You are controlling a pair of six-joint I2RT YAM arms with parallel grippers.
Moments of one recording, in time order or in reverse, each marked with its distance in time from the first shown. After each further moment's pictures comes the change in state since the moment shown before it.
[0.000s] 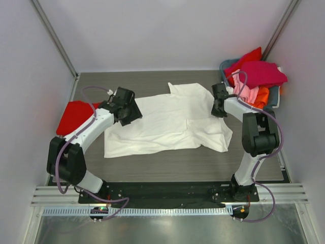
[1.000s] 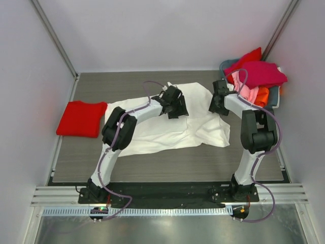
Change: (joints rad) left arm -0.292 0.760 0.580 0.290 0.185 -0.013; right arm -0.016 0.051 0.090 -0.029 -0.010 -0.009
